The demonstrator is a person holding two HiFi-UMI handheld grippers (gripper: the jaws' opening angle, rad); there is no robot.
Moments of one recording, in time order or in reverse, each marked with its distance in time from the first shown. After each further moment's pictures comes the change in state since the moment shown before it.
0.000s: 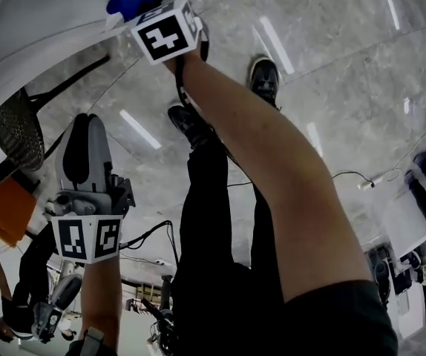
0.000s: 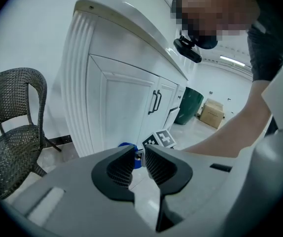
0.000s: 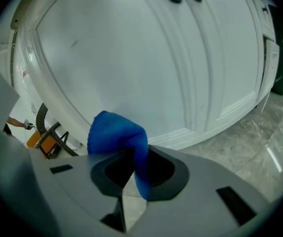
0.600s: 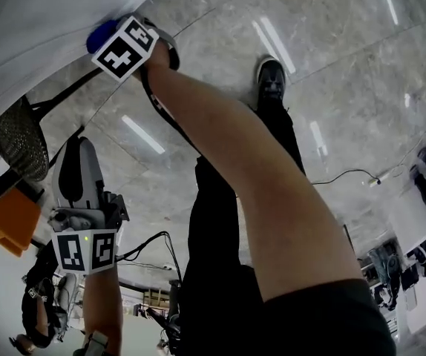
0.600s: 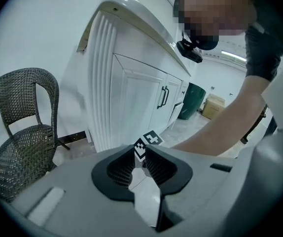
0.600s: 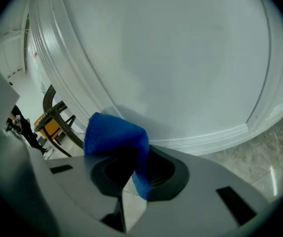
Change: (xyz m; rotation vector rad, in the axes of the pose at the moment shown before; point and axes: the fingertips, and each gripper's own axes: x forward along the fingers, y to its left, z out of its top) left arm -0.026 0.050 -0.021 0.019 0.043 0.030; right arm 0.077 0.084 -0.034 -0.166 0.138 0.112
